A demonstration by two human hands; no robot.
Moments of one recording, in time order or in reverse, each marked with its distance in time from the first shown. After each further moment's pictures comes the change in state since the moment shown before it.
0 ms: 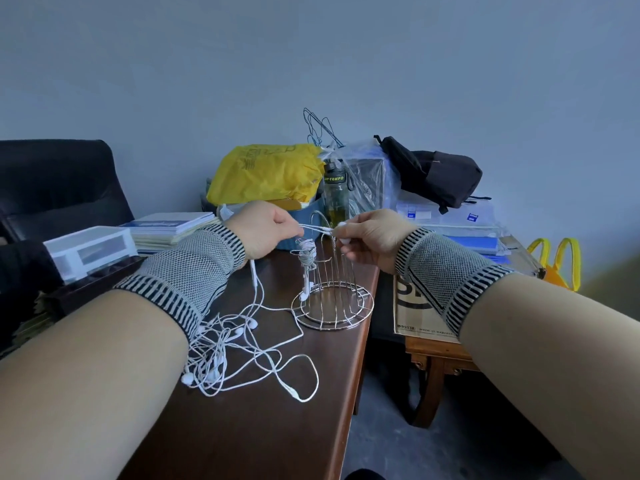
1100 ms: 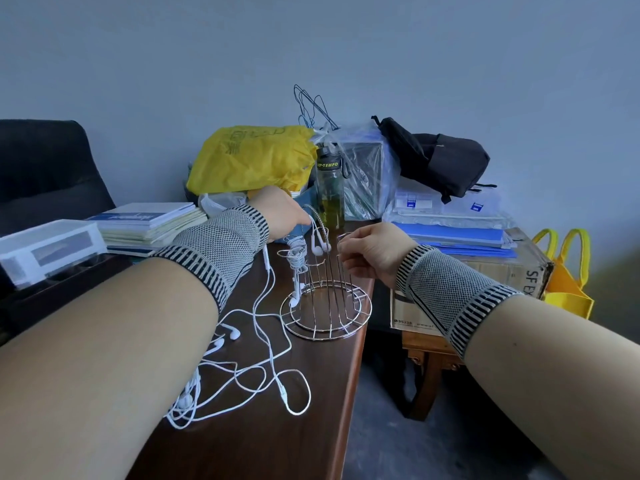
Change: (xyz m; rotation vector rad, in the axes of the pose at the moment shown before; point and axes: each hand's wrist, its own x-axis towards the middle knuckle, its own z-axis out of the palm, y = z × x) left_hand 0.084 0.001 0.033 0.130 -0.031 -0.147; right_hand 0.039 0.031 -0.016 -0.058 0.048 0.073
